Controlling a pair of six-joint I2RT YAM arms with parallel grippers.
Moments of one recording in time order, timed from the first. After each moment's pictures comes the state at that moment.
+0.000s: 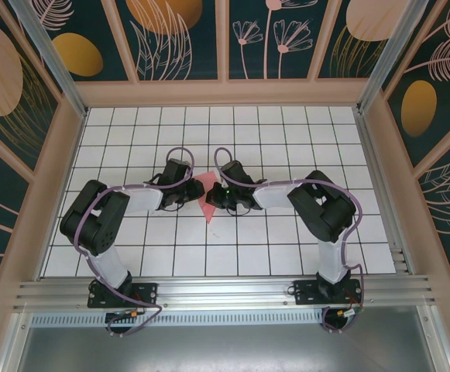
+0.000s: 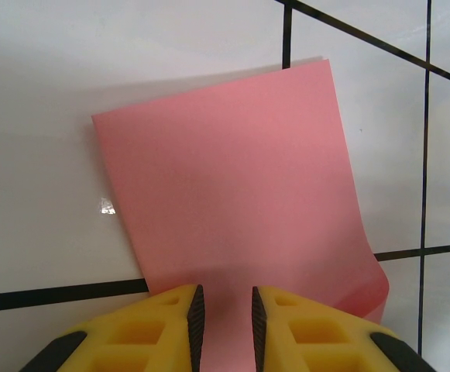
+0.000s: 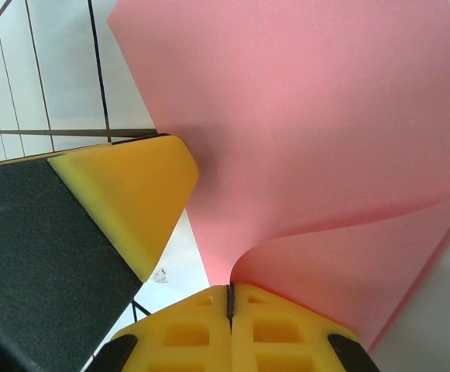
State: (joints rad) left arm -0.48 1.76 0.79 0.08 0.20 -0.73; right arm 0.78 1.94 1.03 0.10 -0.36 1.01
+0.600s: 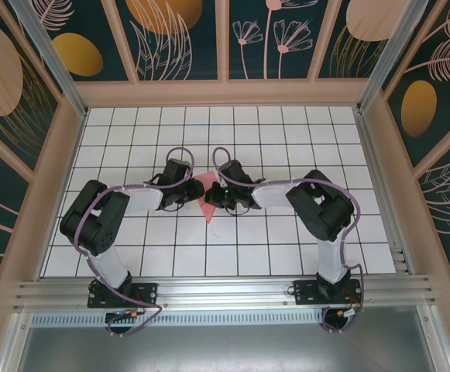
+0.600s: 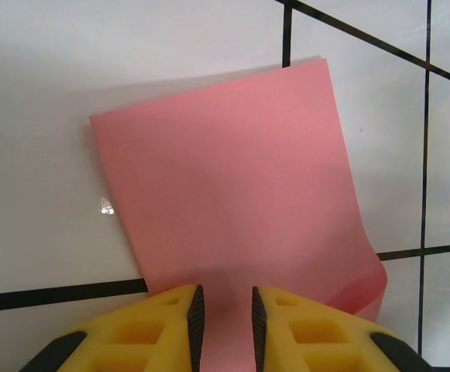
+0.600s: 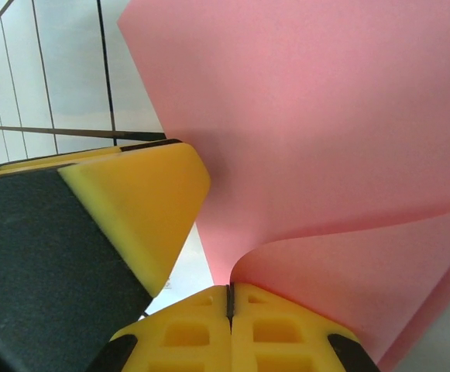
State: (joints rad) left arm -0.48 1.76 0.79 0.08 0.20 -0.73; right arm 0.78 1.96 1.04 0.11 -0.37 0.99
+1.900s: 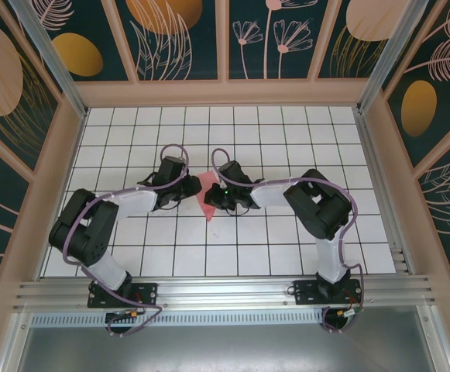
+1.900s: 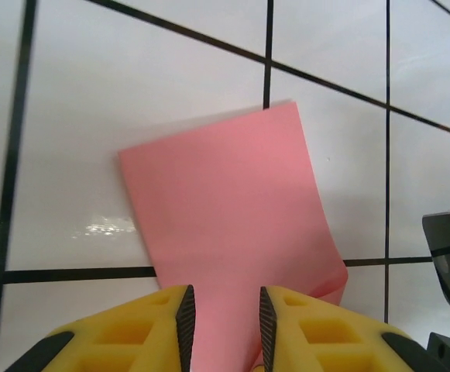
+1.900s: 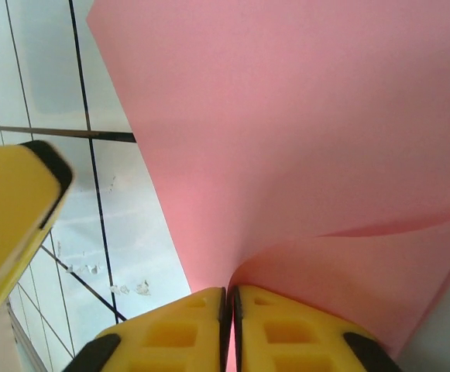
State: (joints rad) left arm -0.46 1.64 0.77 0.03 0.14 -0.75; right arm 0.78 1.98 1.06 0.09 -0.36 0.97
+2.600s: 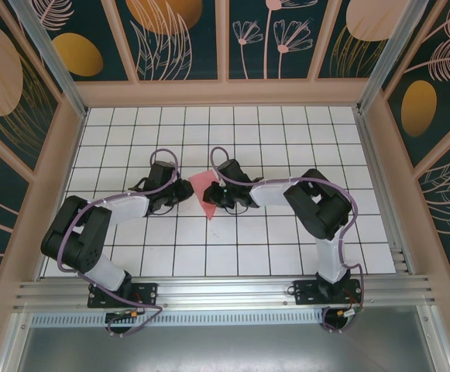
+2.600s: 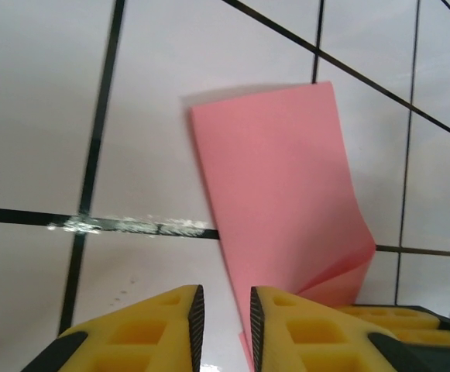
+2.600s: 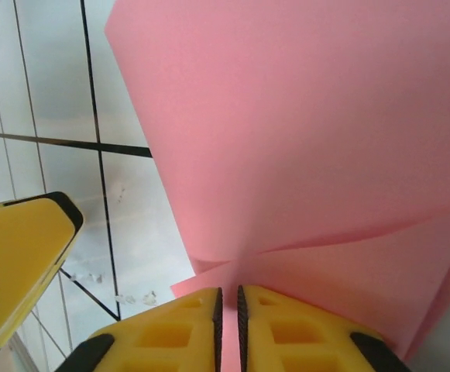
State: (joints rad) left arm -0.41 1.58 0.68 0.07 0.22 -0.79; right arm 0.79 1.98 1.08 0.07 -0.34 0.96
